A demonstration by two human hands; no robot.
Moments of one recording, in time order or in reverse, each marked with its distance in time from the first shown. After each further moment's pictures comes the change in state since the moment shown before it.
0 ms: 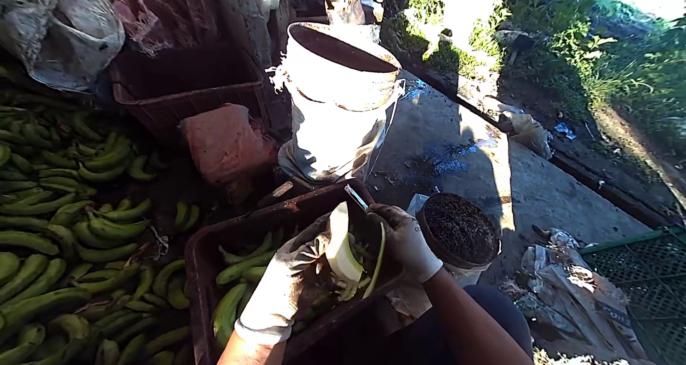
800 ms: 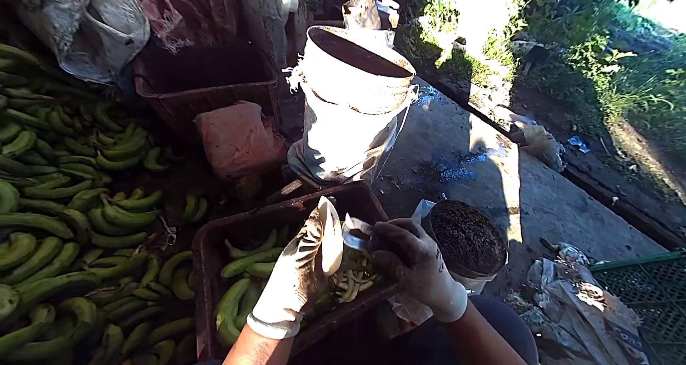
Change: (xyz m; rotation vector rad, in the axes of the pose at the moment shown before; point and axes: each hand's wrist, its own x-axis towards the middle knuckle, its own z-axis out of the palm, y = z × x) left_hand 0.006 -0.015 0.001 -0.039 0.199 0.091; right_hand -0.038 -0.027 -0.015 -0.023 0.057 -0.472
